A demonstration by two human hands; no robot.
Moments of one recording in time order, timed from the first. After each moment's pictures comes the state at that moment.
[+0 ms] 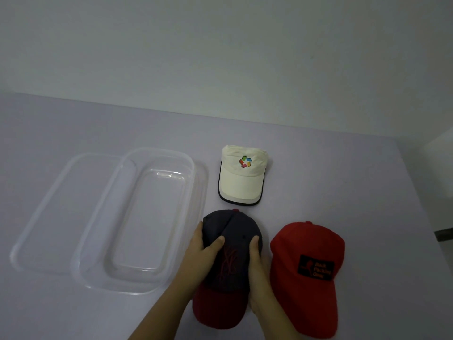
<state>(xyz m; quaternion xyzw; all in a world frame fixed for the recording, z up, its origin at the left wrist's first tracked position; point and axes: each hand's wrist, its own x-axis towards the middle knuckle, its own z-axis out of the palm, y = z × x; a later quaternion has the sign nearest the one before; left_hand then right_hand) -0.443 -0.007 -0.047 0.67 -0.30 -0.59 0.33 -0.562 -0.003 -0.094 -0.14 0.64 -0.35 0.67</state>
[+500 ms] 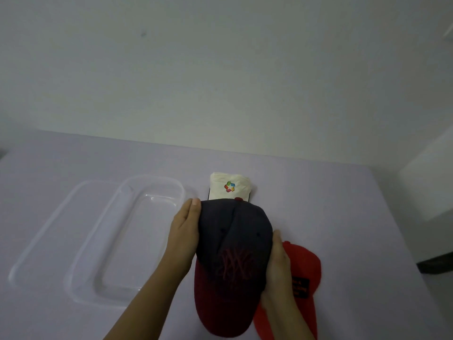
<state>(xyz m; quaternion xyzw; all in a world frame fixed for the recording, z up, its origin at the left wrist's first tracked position) -0.470 -0.041 0.047 0.65 -0.37 -0.44 0.50 -0.623 -0.028 0.006 -0.17 0.58 -0.47 0.64</state>
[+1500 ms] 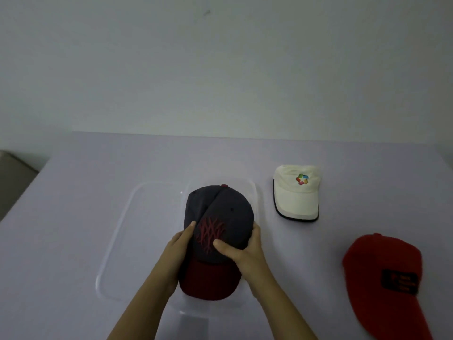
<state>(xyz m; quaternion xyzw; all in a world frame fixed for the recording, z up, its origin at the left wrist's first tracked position) -0.228 -0.029 -0.029 0.66 -0.21 -0.63 0.35 -0.386 -0.031 -0.035 -0.38 0.57 -0.34 0.64</state>
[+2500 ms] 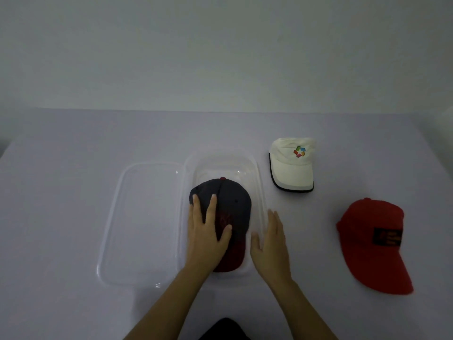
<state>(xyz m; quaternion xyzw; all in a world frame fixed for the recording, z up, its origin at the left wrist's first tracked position) -0.248 -0.016 -0.080 0.67 -0.62 -0.31 0.26 -0.390 0.009 -0.066 -0.55 0.74 -0.24 0.31</state>
